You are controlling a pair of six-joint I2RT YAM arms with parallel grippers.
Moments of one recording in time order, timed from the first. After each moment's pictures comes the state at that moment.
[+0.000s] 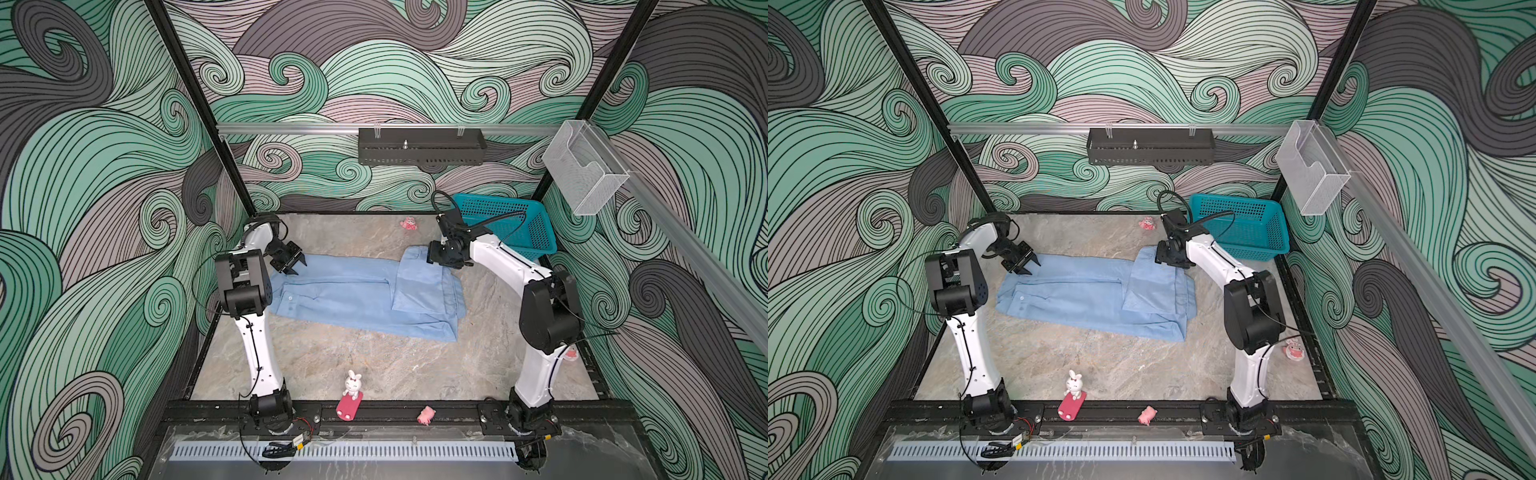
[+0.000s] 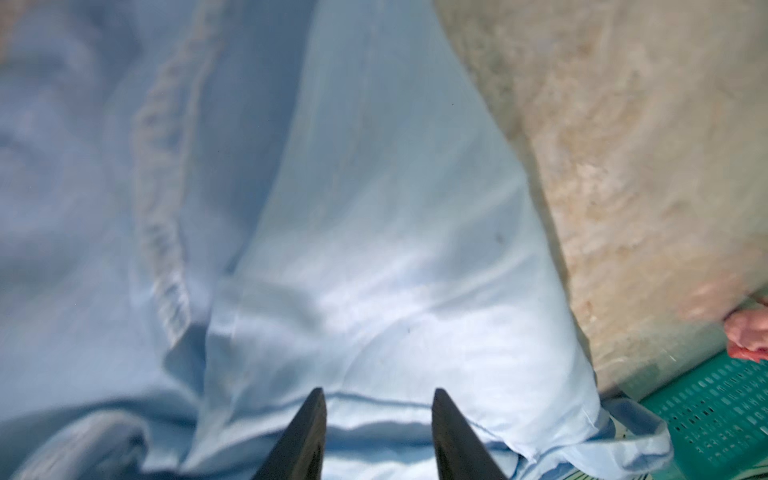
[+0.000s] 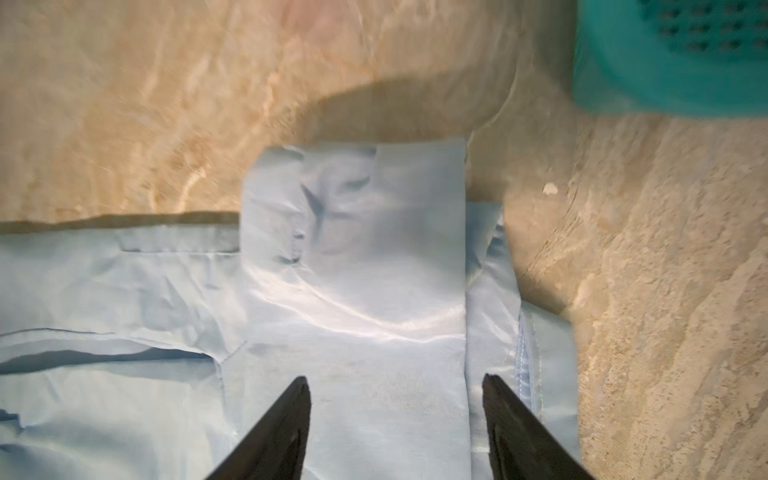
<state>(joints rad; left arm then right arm) 0.20 2.21 1.86 -1.13 0.36 -0.61 0.38 1.91 1.59 -0.76 0.03 0.49</state>
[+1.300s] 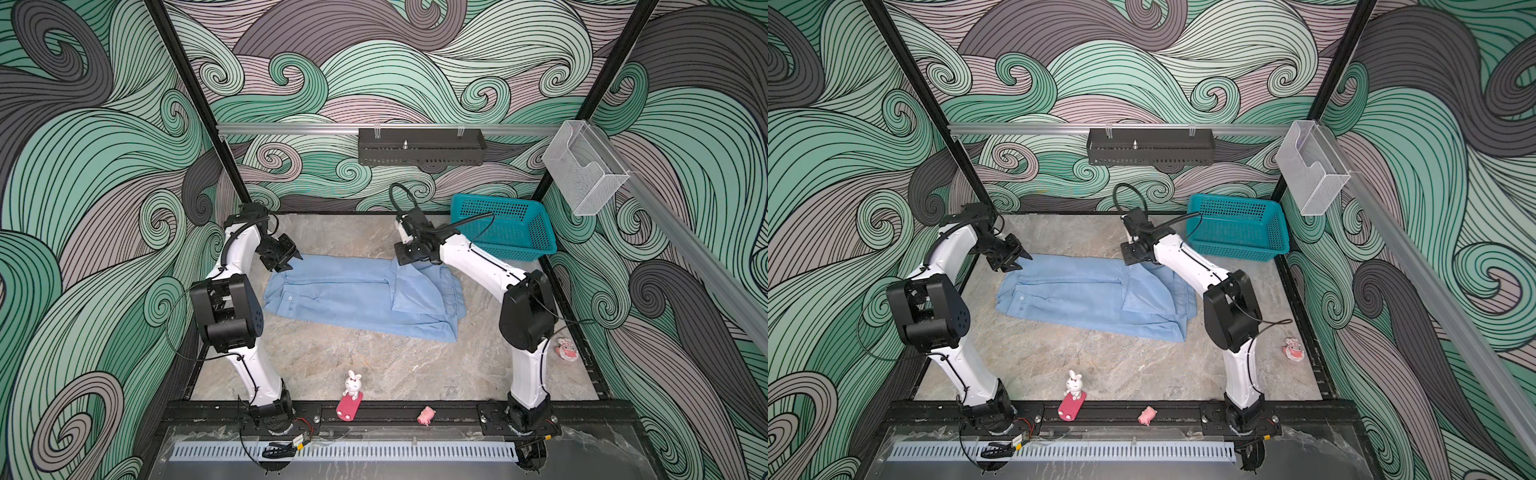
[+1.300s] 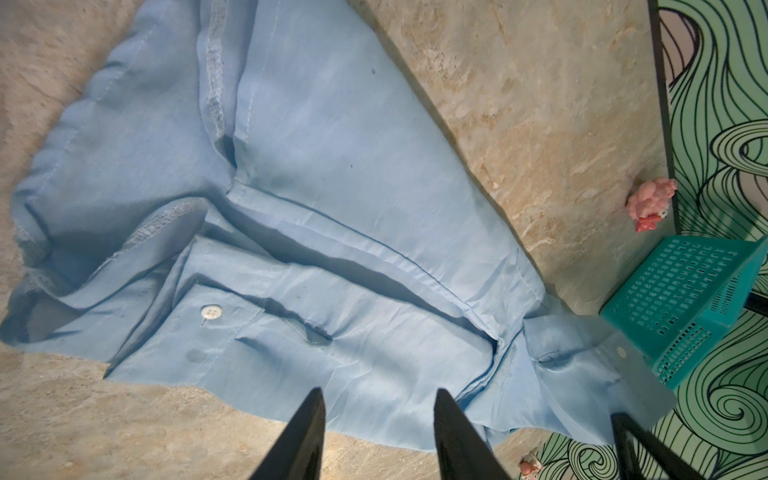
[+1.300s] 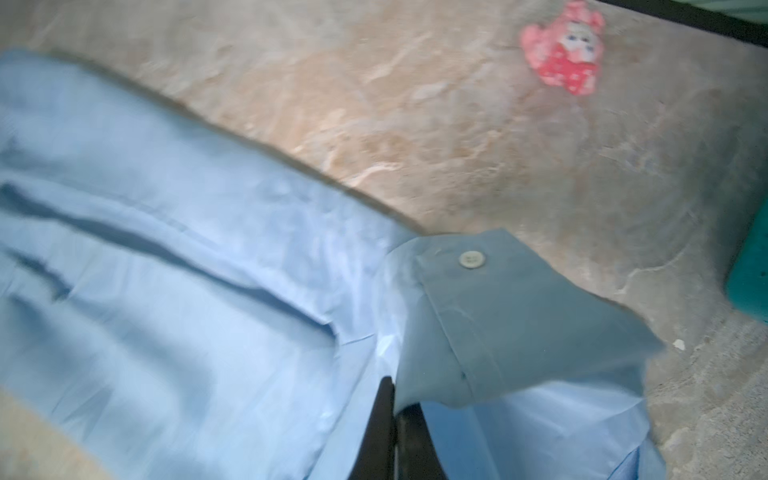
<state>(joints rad) 0.20 1.84 1.64 -1.15 0.39 -0.51 0.68 1.97 1.73 -0.73 0.07 0.17</state>
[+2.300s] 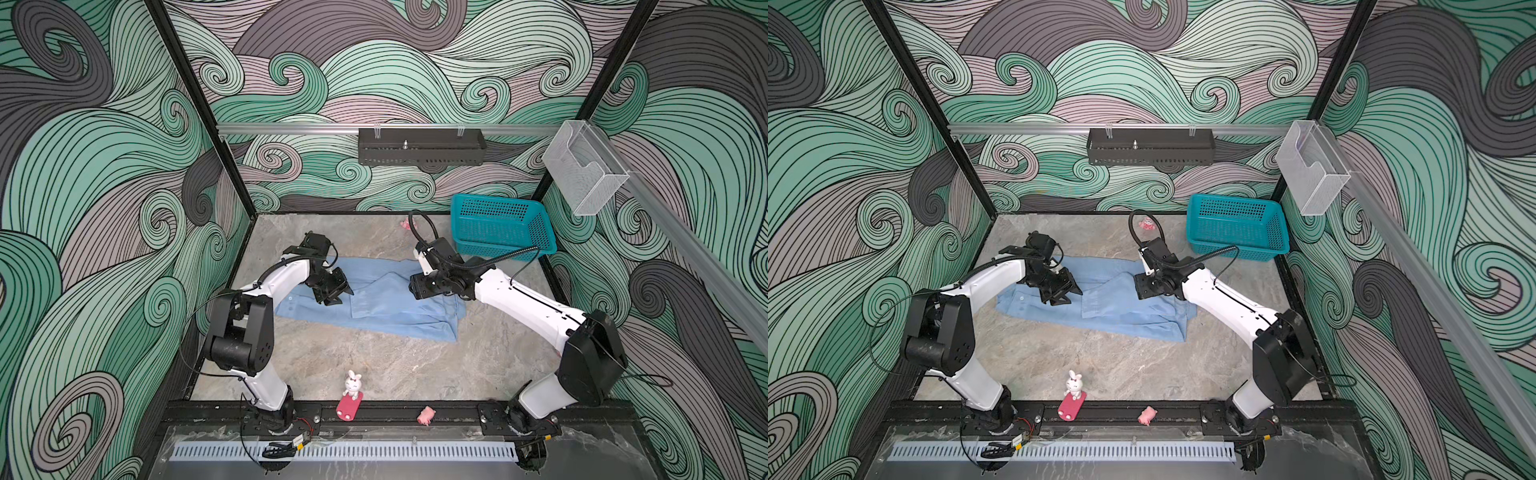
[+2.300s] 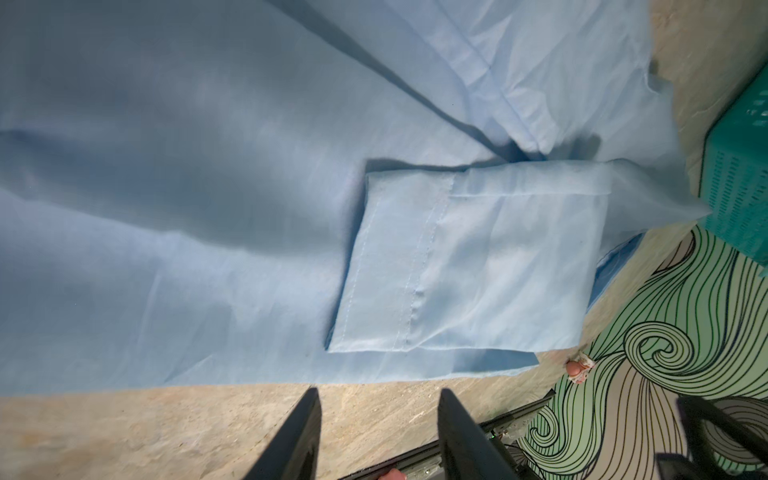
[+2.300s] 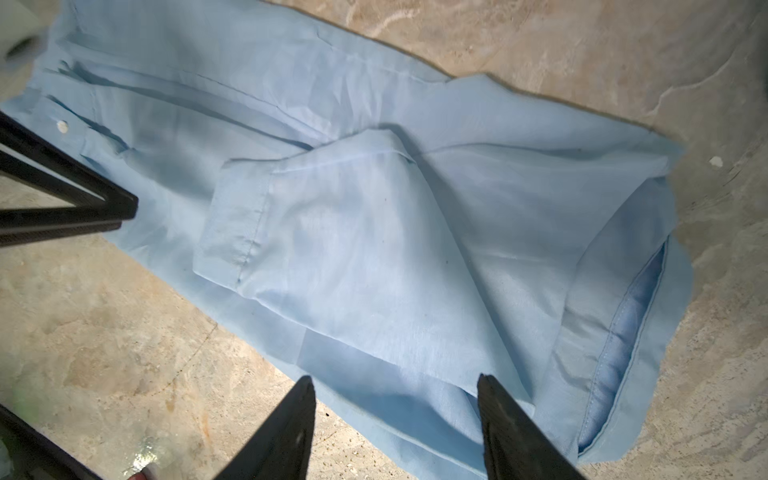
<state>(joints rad) -0.22 1.70 1.19 -0.85 0.46 -0.72 0.67 1.57 1.22 -0.69 -0.02 0.29</state>
